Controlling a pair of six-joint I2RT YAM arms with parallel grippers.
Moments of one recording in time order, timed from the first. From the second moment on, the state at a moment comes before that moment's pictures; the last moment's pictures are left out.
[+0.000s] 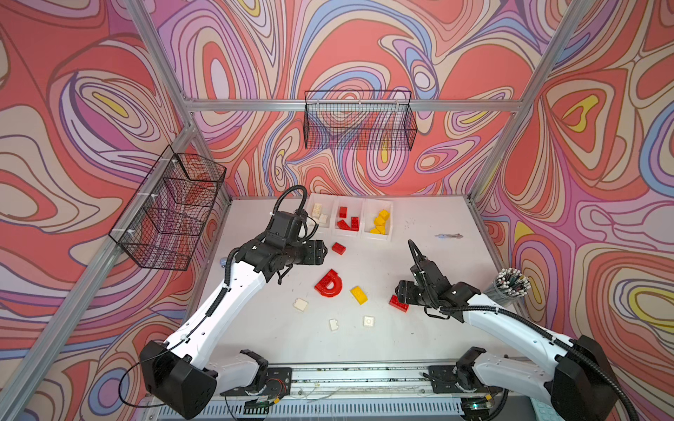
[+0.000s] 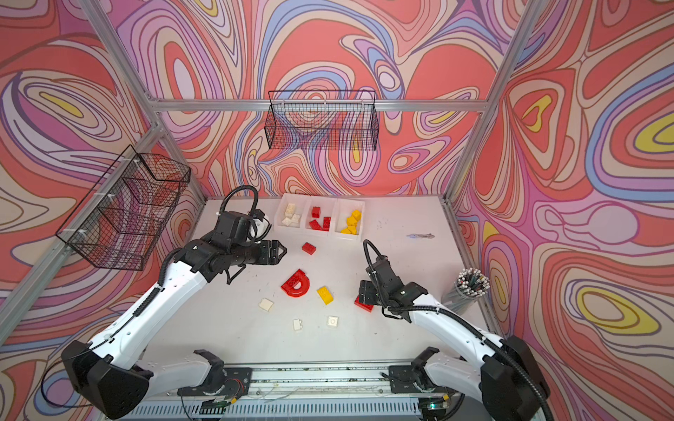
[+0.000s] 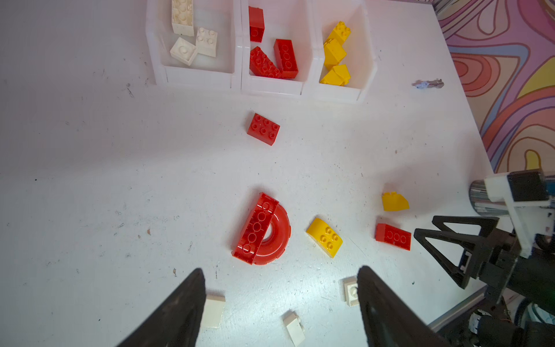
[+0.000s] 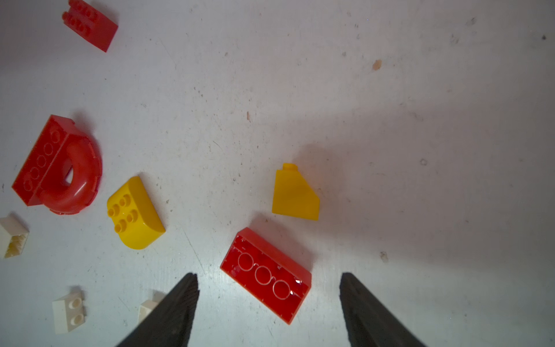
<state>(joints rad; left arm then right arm) -0.44 1.24 1.22 -0.81 0.10 -0.37 0.57 1.12 0.63 -0.52 0.08 0.61</state>
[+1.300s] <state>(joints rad) -0.44 1.24 1.21 -0.79 0.09 -0.34 0.69 1.29 0.59 -0.35 -0.04 0.55</state>
